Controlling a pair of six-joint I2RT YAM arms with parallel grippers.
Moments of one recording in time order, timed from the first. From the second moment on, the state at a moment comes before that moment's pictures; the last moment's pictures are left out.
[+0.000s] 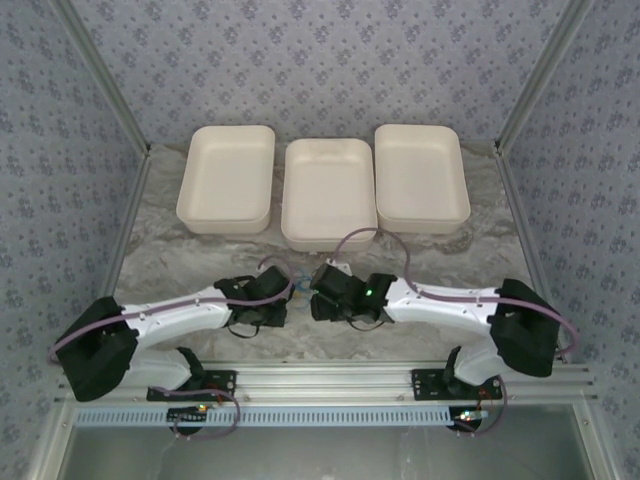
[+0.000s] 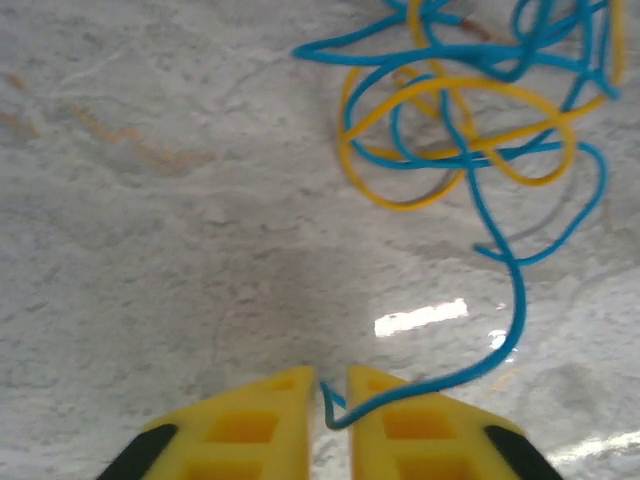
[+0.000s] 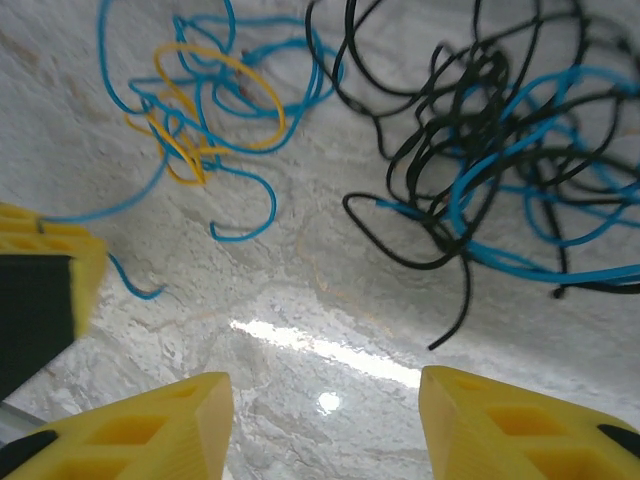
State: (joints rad) left arm -0.93 1.26 0.59 -0.54 -0.10 -0.74; right arm 1.12 1.46 0.89 -0.51 0.12 0.92
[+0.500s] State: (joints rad) left arm -0.93 1.07 0.59 -0.57 -0.17 -0.75; right arm 1.12 1.80 1.10 -0.41 0.14 0.97
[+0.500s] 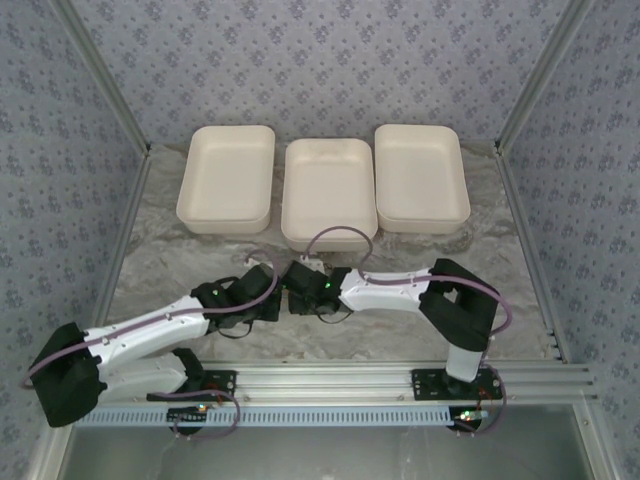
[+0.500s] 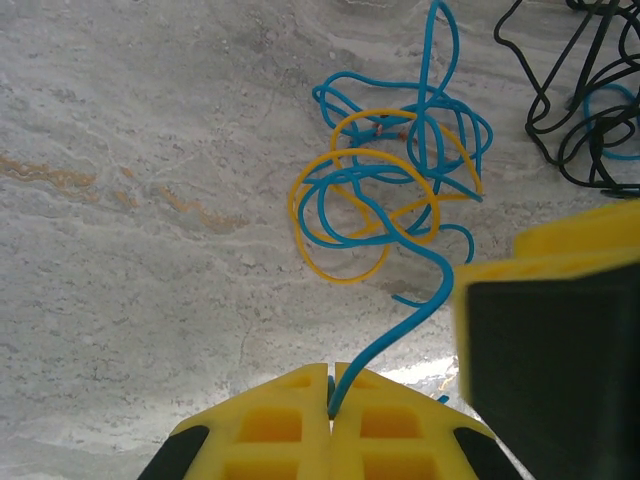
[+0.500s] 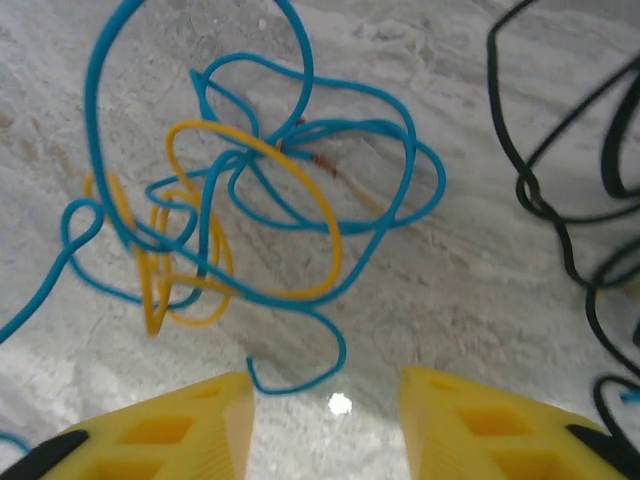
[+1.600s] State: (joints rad) left arm -0.93 1.07 0.58 -0.59 -0.21 -0.76; right arm 1.12 1.89 1.16 -0.43 0.26 0.90
